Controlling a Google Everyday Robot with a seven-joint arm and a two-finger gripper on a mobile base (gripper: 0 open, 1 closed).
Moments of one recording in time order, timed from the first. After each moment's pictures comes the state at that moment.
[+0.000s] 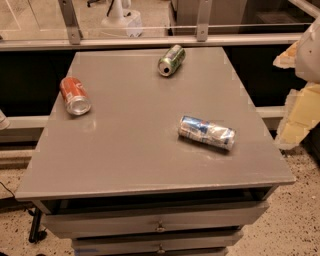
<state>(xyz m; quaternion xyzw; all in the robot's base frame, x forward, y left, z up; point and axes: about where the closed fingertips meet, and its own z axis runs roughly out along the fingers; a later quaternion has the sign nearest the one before) 0.438 -0.217 0.976 -0.60 0.78 -0.03 0.16</state>
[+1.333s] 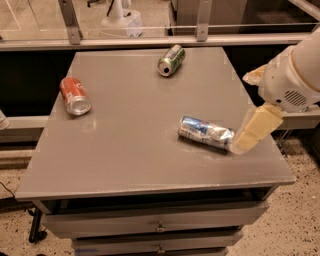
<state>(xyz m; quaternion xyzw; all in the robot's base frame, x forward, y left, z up) 0.467 -0.172 0.927 -0.57 0.78 0.04 0.25</state>
